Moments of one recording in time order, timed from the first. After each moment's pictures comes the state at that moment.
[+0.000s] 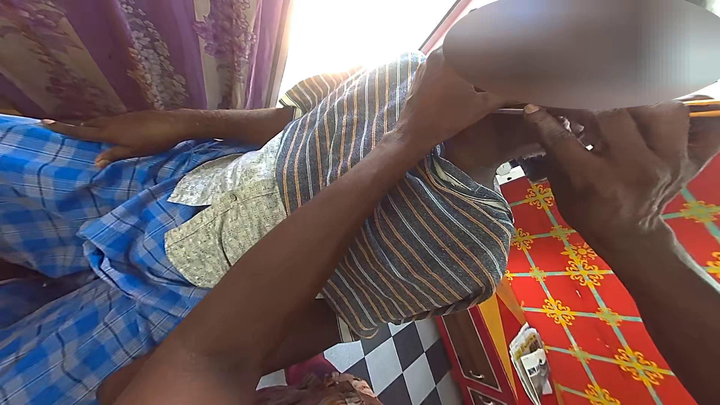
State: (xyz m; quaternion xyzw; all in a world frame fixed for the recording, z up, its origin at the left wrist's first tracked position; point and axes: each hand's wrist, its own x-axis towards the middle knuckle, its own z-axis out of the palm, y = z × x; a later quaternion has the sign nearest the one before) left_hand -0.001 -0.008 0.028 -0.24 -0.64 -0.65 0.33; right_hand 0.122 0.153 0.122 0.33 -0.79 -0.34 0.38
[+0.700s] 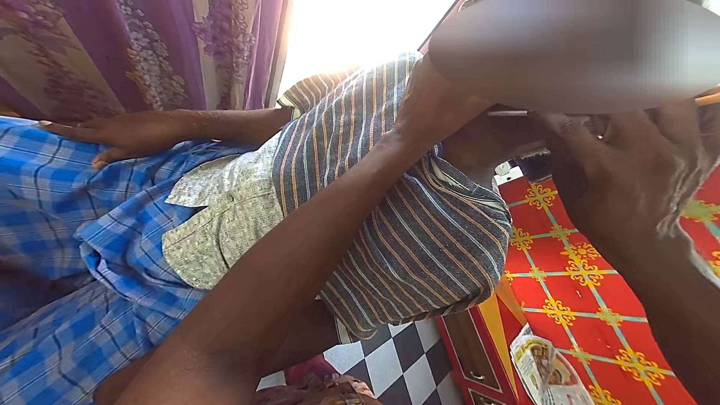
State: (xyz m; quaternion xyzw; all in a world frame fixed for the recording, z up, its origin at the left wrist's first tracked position) left_hand -0.001 -0.004 0.028 -0.23 -0.62 -0.65 0.38; right_hand 0.129 0.146 0.133 0.28 -0.84 -0.33 0.32
